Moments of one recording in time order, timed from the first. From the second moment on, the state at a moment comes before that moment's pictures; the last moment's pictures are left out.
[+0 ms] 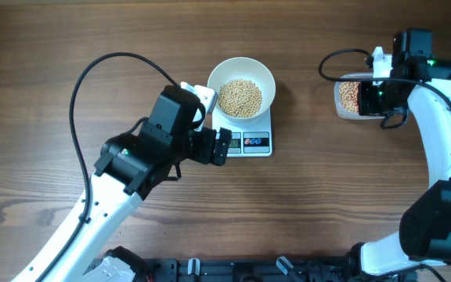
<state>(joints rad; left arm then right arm) -0.55 1.23 1.14 -0.82 0.07 -0.23 -0.12 1.70 1.41 -1.04 -0.07 -0.11</state>
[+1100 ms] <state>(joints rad) -0.55 1.23 1.14 -0.82 0.07 -0.23 -0.42 1.70 1.41 -1.10 -0.50 -0.11</state>
